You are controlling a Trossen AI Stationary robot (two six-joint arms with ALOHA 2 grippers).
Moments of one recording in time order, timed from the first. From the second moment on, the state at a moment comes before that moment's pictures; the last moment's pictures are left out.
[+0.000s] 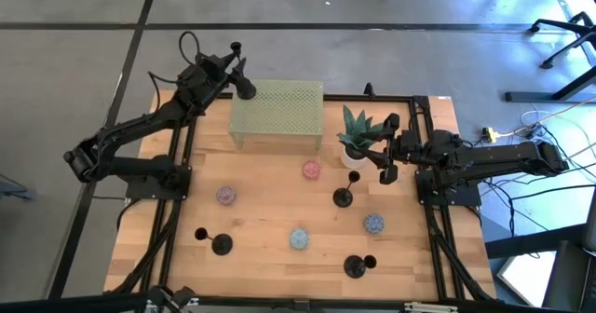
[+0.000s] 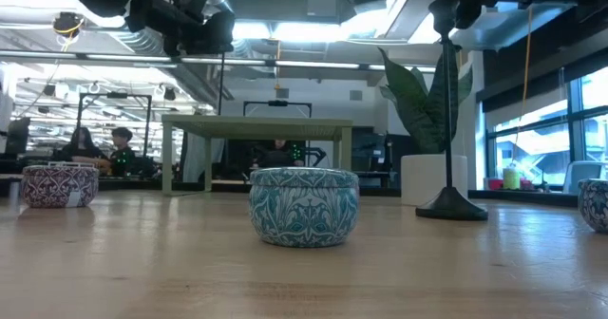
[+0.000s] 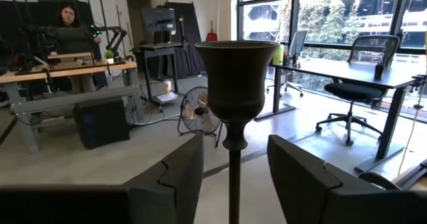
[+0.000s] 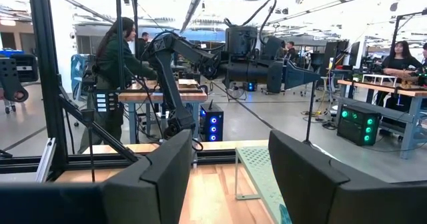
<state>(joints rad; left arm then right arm) 0.77 1.11 0.72 0.42 -0.29 0.01 0.01 0.71 0.41 0.45 0.13 -0.03</state>
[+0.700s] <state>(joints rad) 0.65 0.82 0.72 0.22 -0.29 0.01 0.01 0.71 0.41 0.45 0.02 -0.03</state>
